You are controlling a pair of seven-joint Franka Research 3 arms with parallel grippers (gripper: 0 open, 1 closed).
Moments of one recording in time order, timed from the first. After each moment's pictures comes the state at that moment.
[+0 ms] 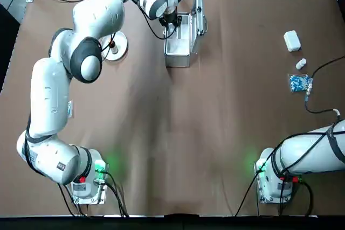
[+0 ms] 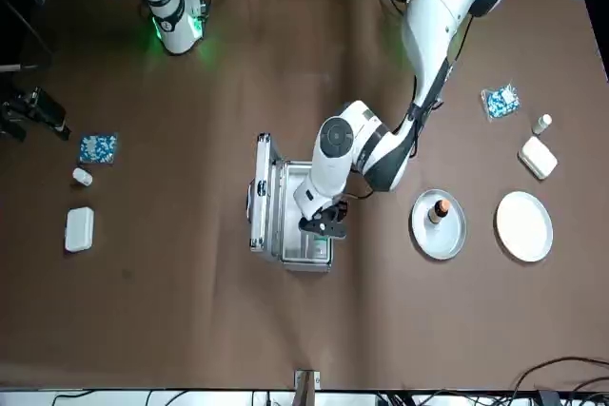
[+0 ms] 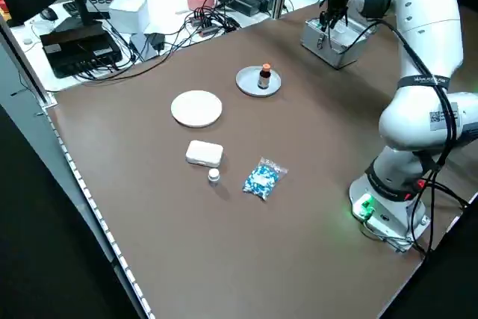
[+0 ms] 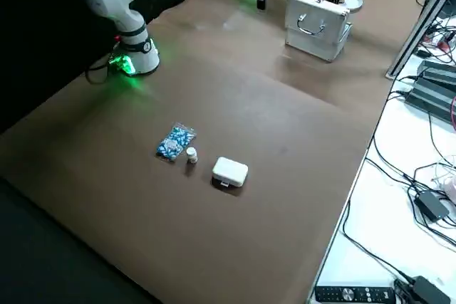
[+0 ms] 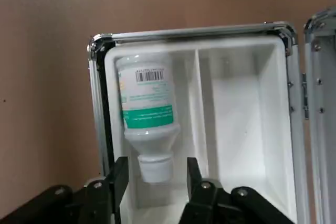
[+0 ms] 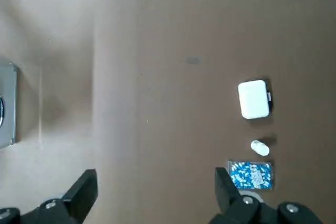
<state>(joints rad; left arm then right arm) -0.43 0.83 -0.35 -1.26 0.33 2.20 -0.70 0.05 0.01 -0.07 -1.53 0.00 1.64 -0.03</state>
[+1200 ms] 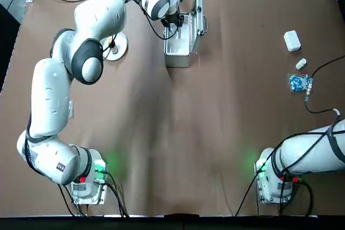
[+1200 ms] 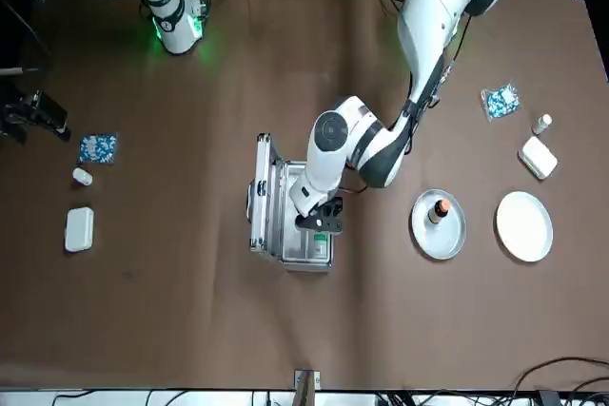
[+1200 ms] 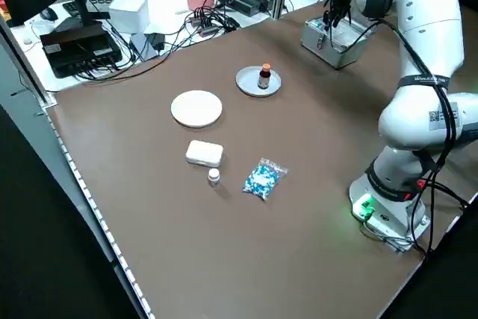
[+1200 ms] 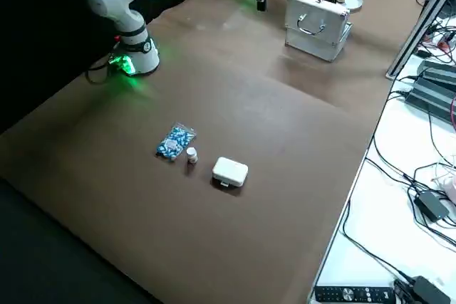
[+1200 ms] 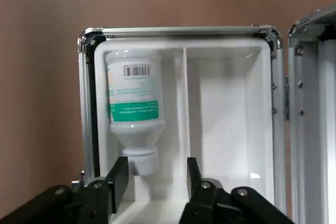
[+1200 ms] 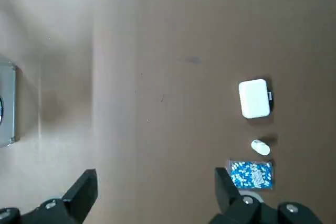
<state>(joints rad) -0.46 0.83 -0.35 -1.25 0.33 2.20 -0.76 0.05 0.02 -0.07 -1.53 0.00 1.63 -0.03</state>
